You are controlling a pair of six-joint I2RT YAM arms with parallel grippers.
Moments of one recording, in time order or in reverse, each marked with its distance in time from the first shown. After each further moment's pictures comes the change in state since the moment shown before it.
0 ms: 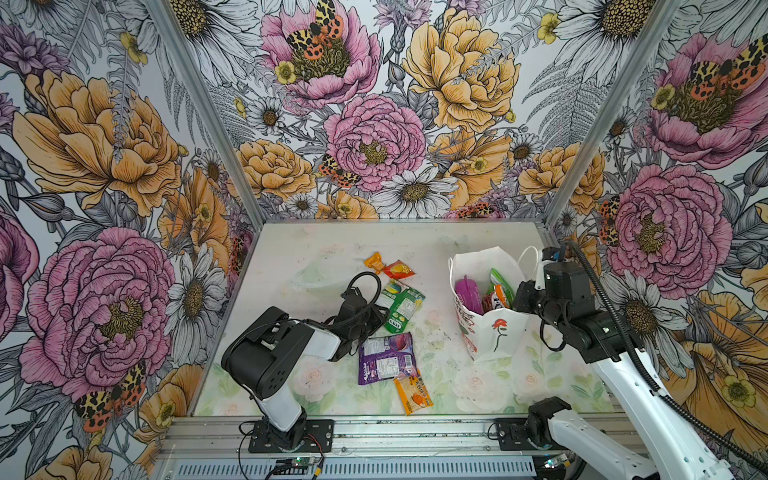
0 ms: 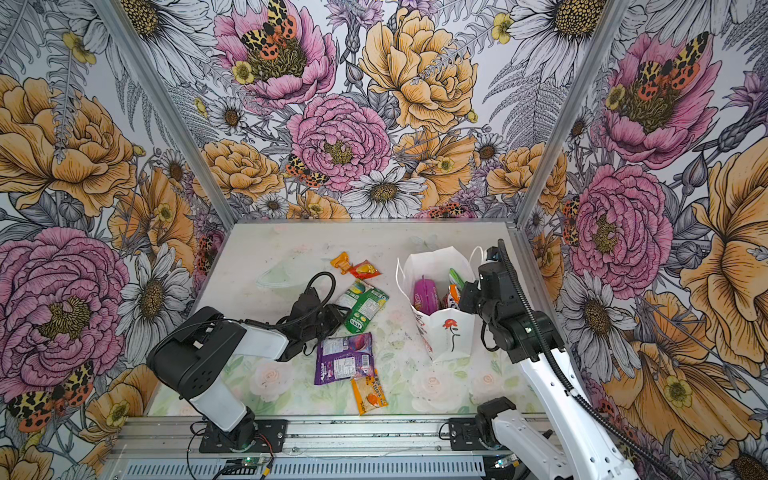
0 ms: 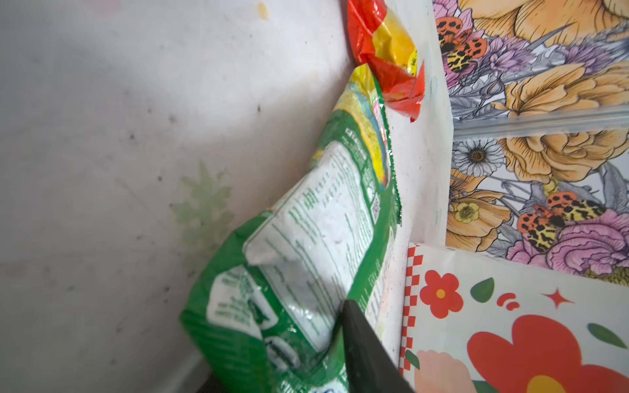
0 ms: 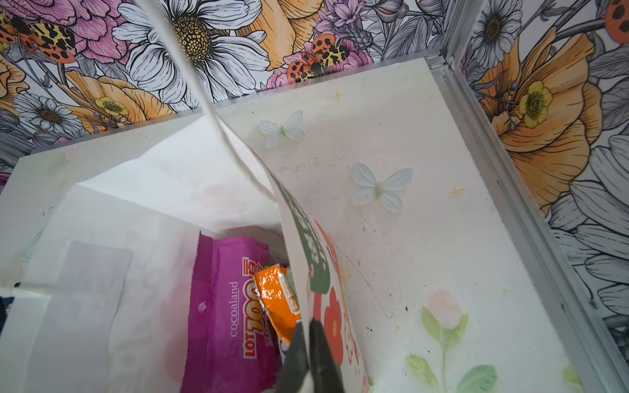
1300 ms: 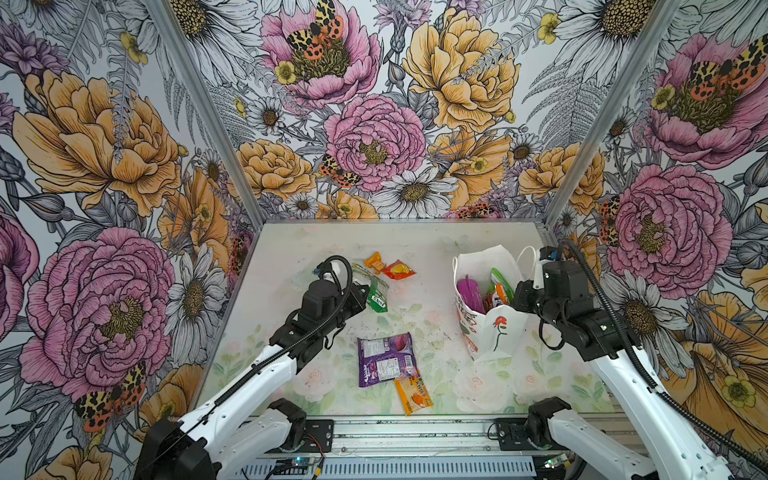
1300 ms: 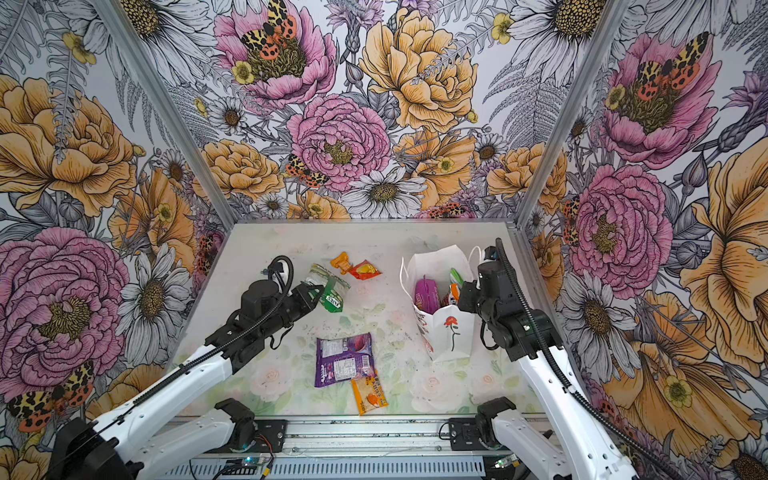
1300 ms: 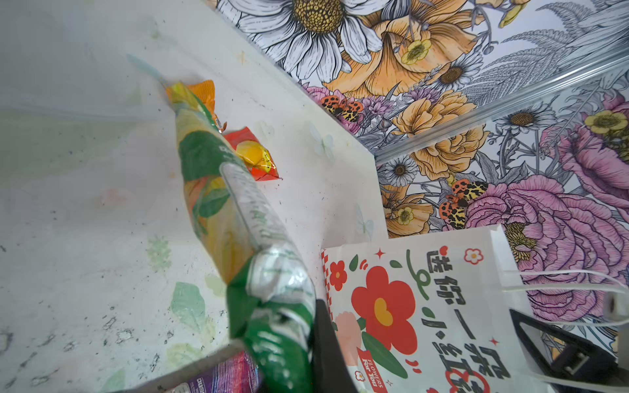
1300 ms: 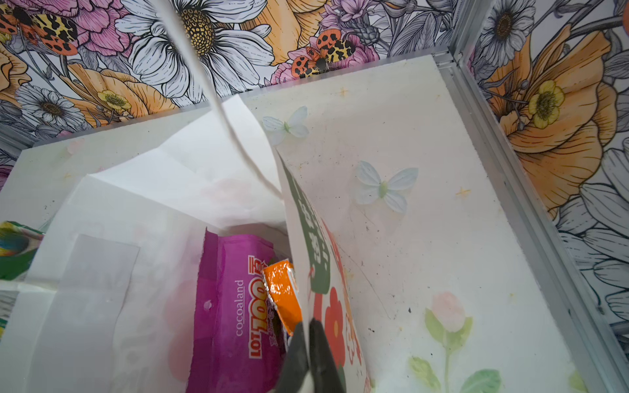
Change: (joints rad) left arm 0.056 -0.734 0.177 -0.682 -0.068 0.251; right arm 0.008 0.019 -0.003 0.013 -0.023 -0.020
